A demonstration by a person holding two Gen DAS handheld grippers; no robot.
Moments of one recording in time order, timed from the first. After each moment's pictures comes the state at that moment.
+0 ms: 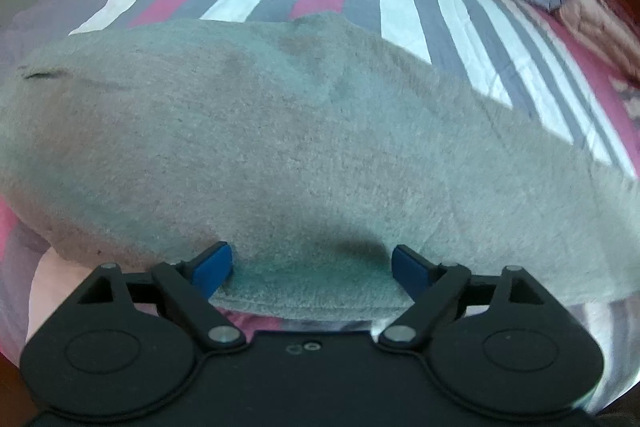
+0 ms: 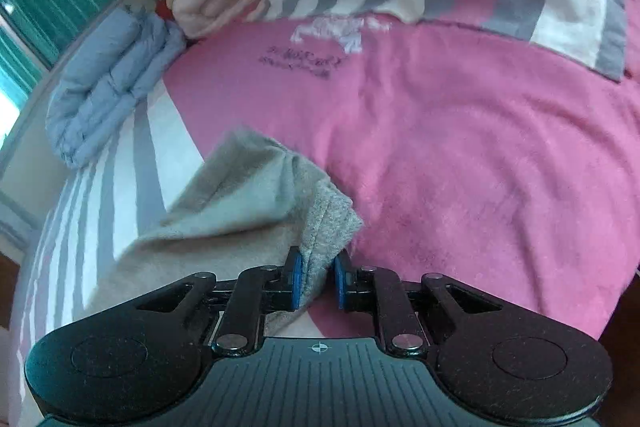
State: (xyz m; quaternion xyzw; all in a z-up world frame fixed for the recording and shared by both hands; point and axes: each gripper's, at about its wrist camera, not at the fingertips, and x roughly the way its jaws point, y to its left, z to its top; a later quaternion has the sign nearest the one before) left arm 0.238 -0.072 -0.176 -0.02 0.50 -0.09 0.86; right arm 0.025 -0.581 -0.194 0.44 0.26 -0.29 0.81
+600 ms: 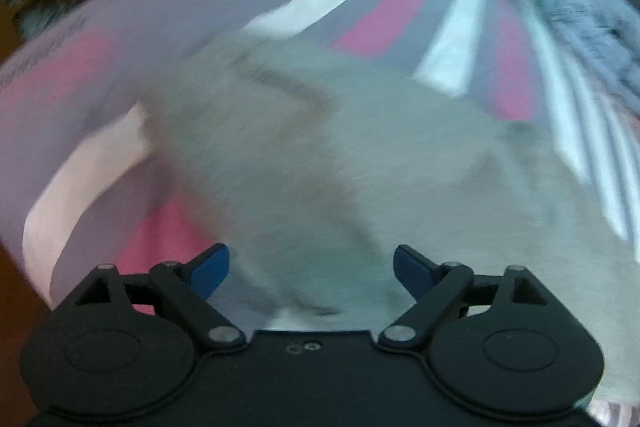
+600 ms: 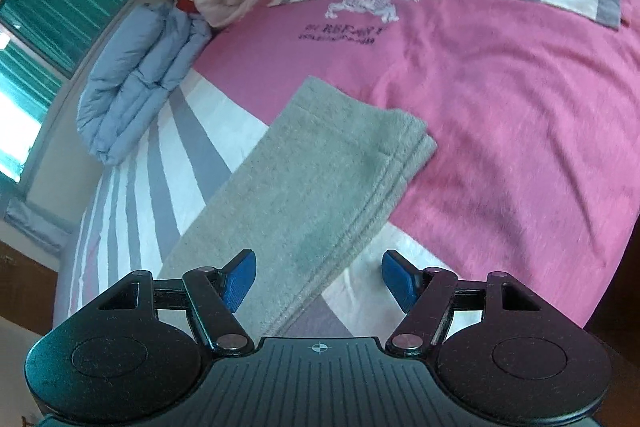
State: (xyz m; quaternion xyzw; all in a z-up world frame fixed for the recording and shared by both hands) left arm 0.275 0.080 -0.174 -0.11 0.50 0.07 0.86; right arm 0.032 -0.540 -0.177 0.48 0.28 -0.26 0.79
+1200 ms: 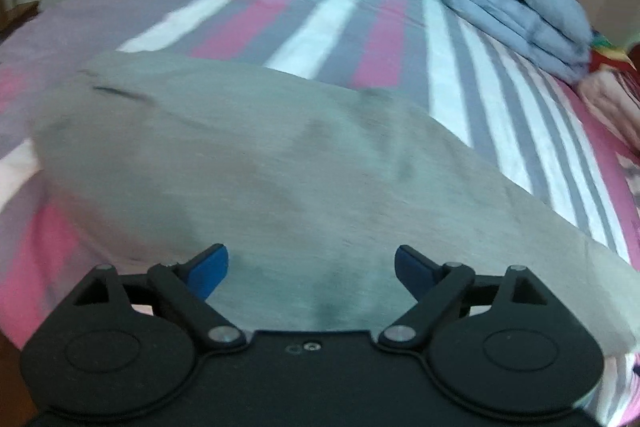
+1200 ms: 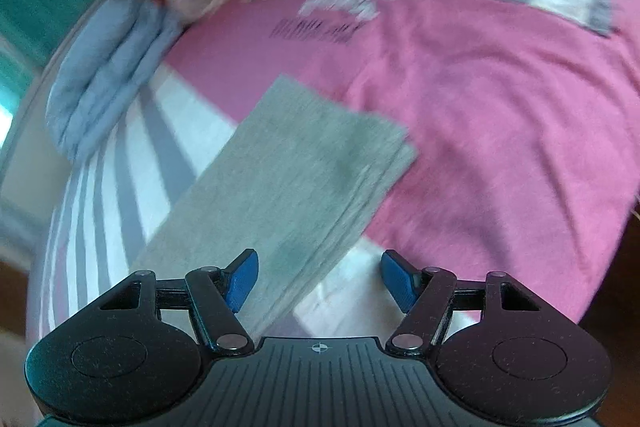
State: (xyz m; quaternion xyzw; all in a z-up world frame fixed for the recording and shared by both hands) left arm 0.248 -0.024 -0.148 -0.08 0.46 -0.06 0.88; right arm 0.030 -0.554 -0.180 0.48 0.27 -0.31 0.77
